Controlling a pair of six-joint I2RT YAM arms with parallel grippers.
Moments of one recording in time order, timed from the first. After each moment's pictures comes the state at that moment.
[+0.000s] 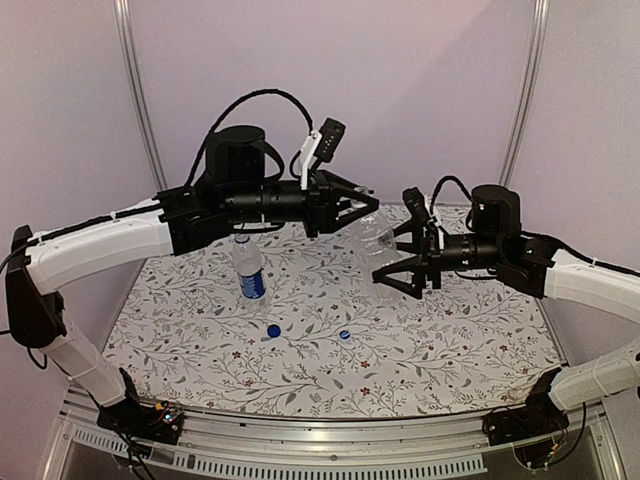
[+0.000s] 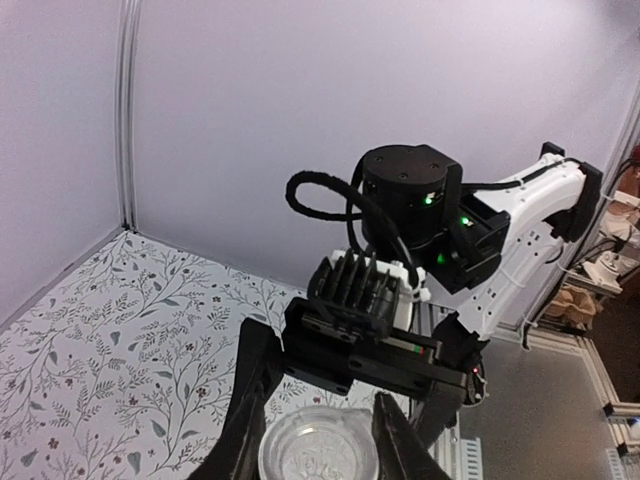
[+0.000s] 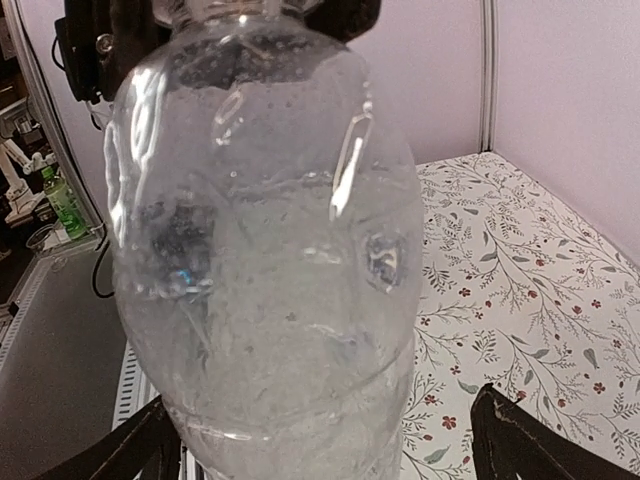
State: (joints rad) left arm -0.96 1.56 1.43 0.04 0.43 -0.18; right arm 0.70 1.21 0.87 0.07 -0.70 -0.03
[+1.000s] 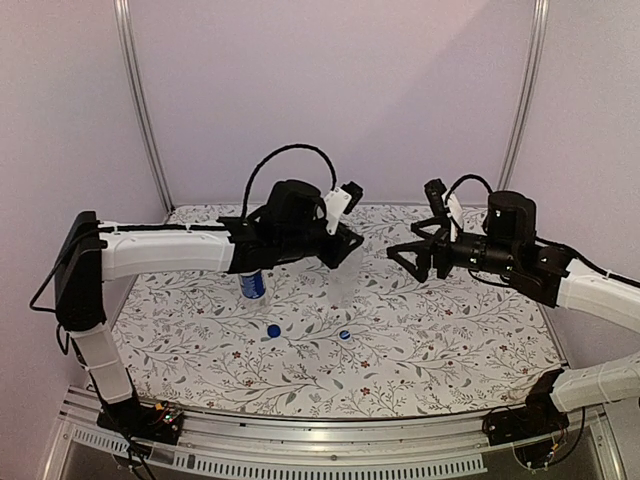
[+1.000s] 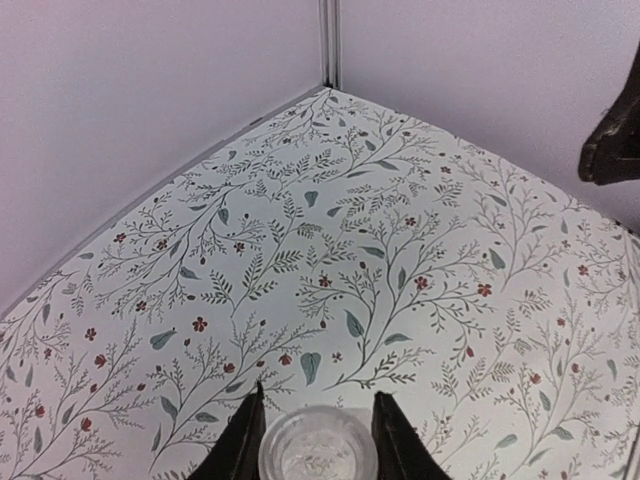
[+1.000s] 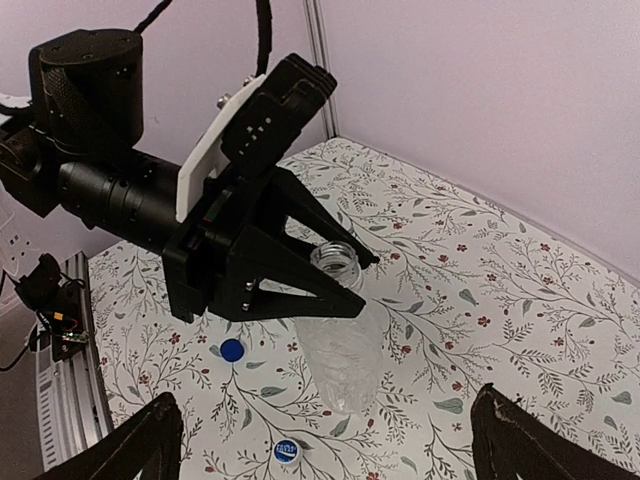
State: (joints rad) left arm -0.93 1.81 1.37 0.01 -0.08 -0.01; right arm 0.67 1.11 0.81 0.05 -0.30 0.07
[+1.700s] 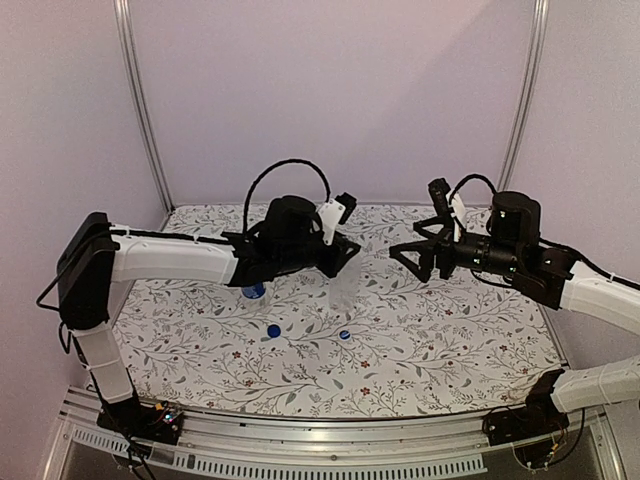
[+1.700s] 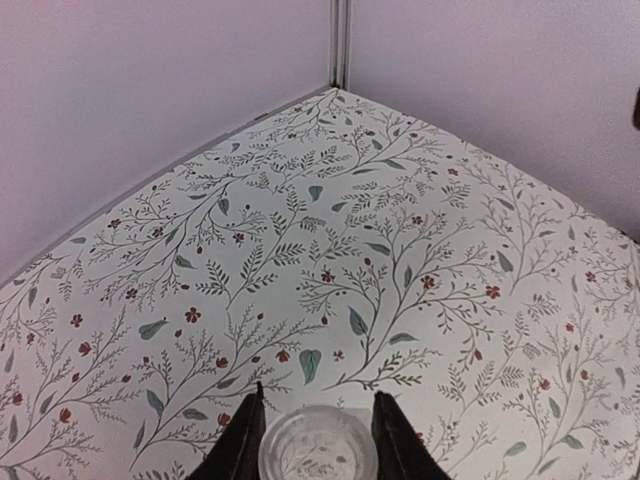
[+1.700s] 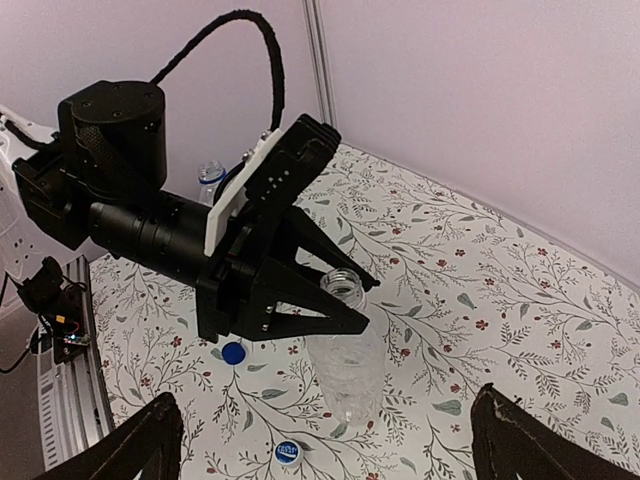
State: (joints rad) left arm -0.92 1.83 1.26 0.18 -0.08 -0.04; right arm 0.67 1.08 0.80 0.05 -0.30 0.07
